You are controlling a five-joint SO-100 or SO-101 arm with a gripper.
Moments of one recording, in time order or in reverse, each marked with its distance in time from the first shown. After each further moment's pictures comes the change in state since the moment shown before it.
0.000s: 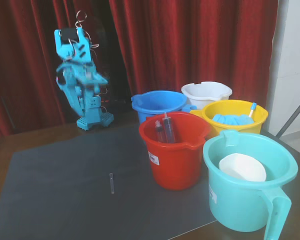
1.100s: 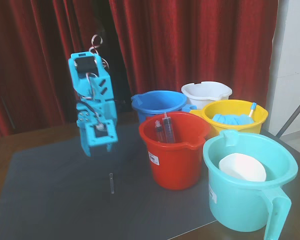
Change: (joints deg) arm -5.4 -48.8 -48.4 17.3 27.1
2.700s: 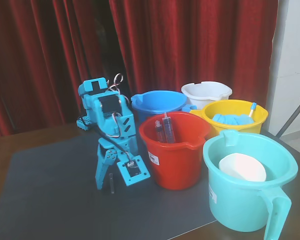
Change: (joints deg) arm -4.4 -30.5 -27.9 0.0 -4.7
